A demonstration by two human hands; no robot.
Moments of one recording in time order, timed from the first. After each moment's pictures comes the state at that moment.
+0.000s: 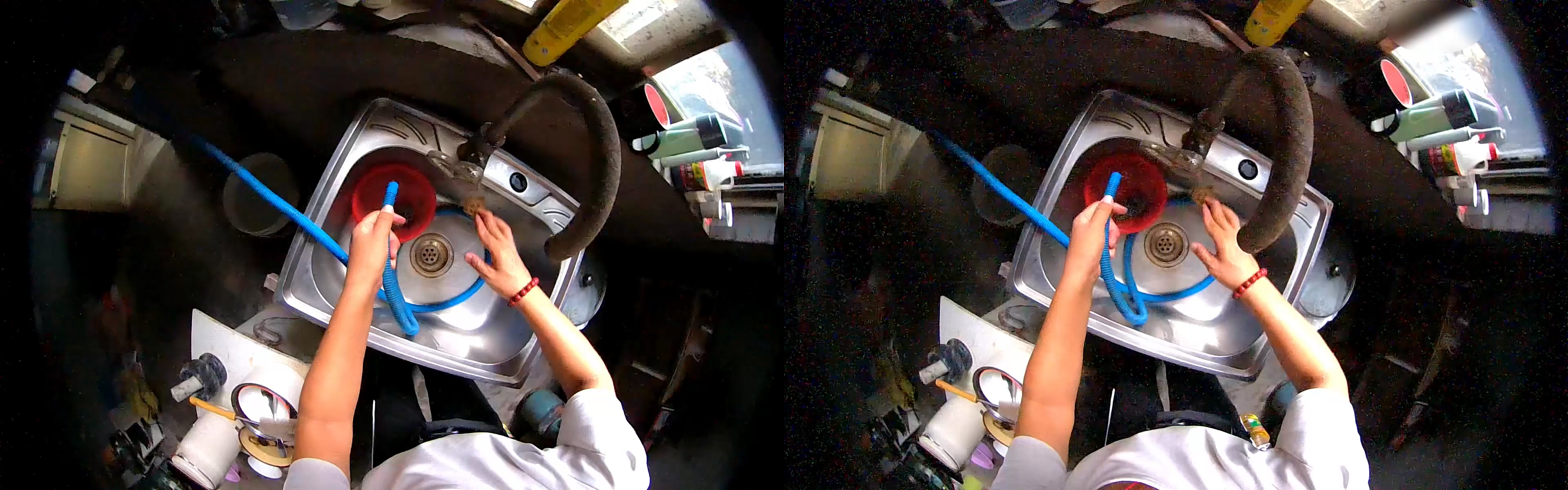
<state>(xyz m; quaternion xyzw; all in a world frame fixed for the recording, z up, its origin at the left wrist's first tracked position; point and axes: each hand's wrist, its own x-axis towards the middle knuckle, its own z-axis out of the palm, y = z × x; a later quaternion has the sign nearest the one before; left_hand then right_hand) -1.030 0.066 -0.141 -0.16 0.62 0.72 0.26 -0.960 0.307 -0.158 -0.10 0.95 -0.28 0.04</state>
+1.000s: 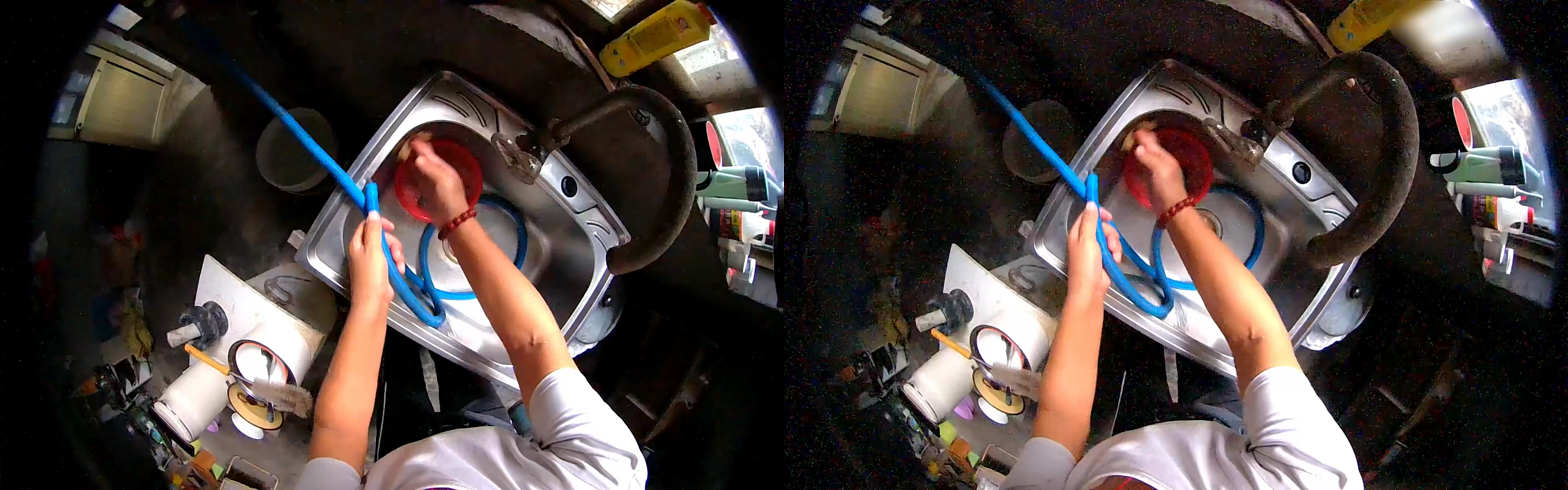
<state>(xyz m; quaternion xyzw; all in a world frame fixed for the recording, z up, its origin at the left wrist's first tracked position) -0.976 0.031 -0.141 -0.32 0.50 0.79 0.10 -1.075 0.145 -0.220 0.10 0.47 -0.87 0.12</state>
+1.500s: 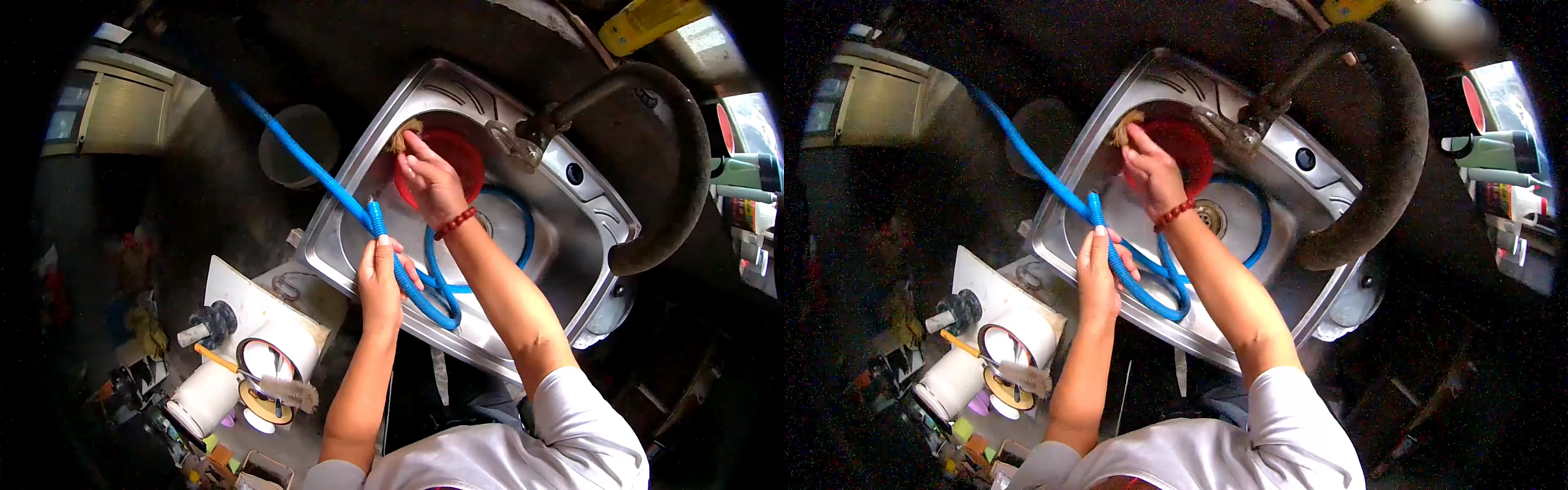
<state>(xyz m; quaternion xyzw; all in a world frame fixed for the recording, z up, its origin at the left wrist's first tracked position) -0.940 0.047 -0.133 -0.30 0.57 0.76 0.10 -1.064 0.146 -0.207 0.14 0.31 -0.93 0.17</state>
